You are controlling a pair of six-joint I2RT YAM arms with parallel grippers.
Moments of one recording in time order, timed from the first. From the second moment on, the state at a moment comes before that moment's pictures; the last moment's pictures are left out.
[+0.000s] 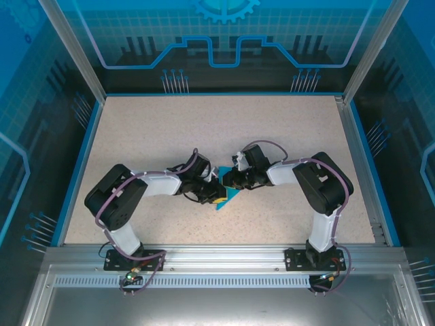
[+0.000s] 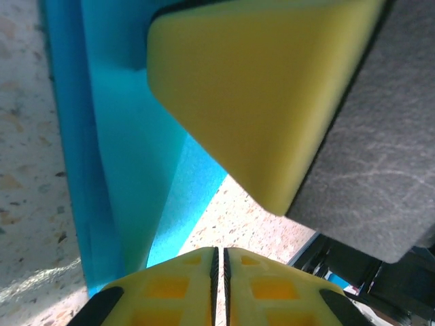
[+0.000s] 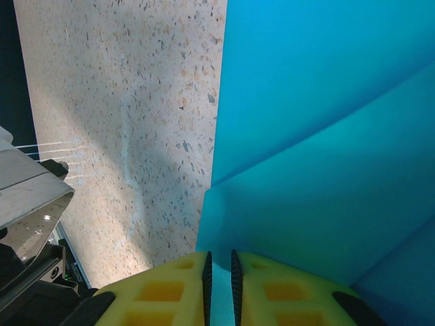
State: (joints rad) left arm -0.60 1.73 0.78 -0.05 0.67 -0.96; right arm 0.54 1.89 0.87 0.08 -0.63 0.71
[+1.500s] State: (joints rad) left arm -0.60 1.70 0.70 -0.10 0.63 -0.78; right arm 0.56 1.90 0.87 0.09 -0.66 0.73
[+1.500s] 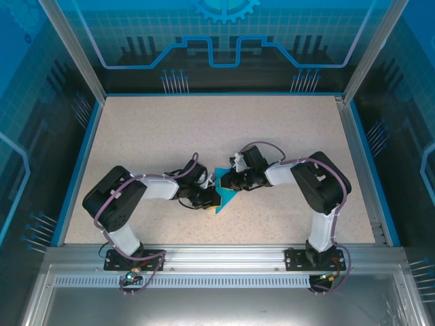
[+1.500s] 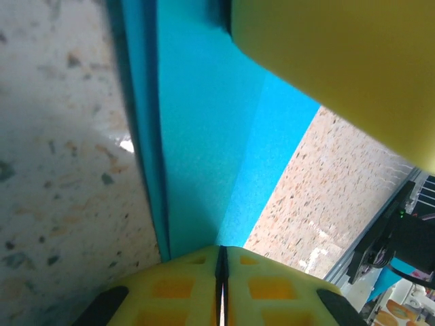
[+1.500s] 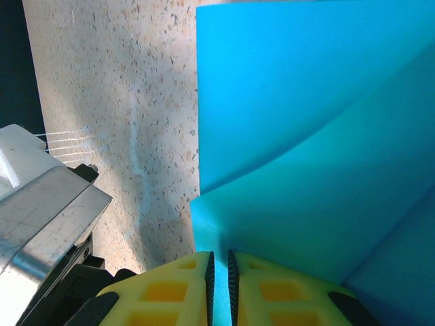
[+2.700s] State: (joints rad) left arm -0.54 1.36 0.65 -0.35 0.53 -0.88; right arm 0.65 1.83 0.74 0.29 -0.42 1.05
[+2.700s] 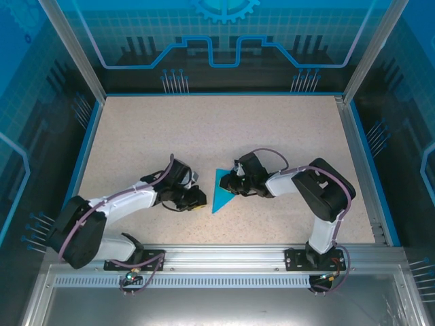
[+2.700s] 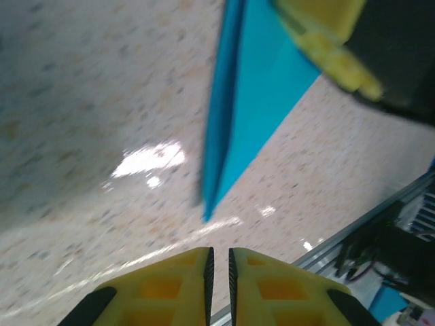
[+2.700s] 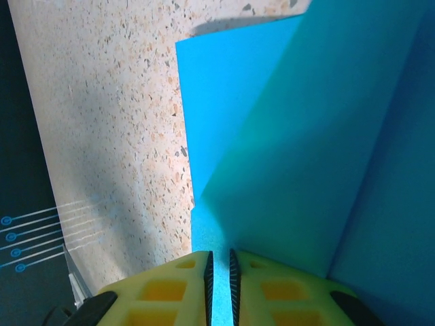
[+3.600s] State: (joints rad) left arm -0.55 1.72 0.73 -0.06 0.57 -0.98; right arm 0.66 1.82 0.75 0.28 -0.39 1.06
